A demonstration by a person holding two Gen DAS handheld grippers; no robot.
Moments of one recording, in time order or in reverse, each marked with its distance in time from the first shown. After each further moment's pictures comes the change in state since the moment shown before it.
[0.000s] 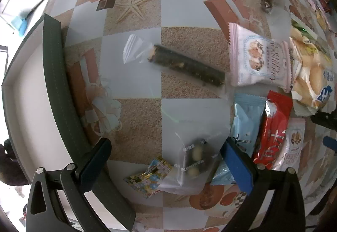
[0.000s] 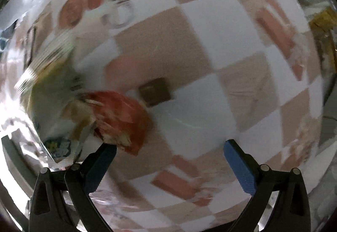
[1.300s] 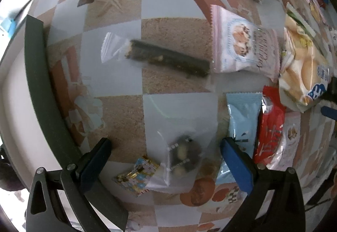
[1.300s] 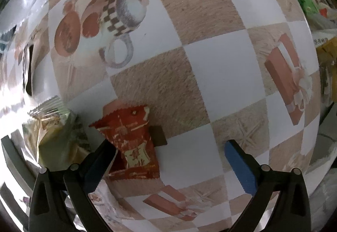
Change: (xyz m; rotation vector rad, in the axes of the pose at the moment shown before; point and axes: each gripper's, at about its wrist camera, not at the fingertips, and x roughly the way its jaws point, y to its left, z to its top) left arm 0.018 -0.020 -0.006 0.046 0.045 -0.038; right arm -0.001 0.040 0.070 -0.121 0.012 -0.012
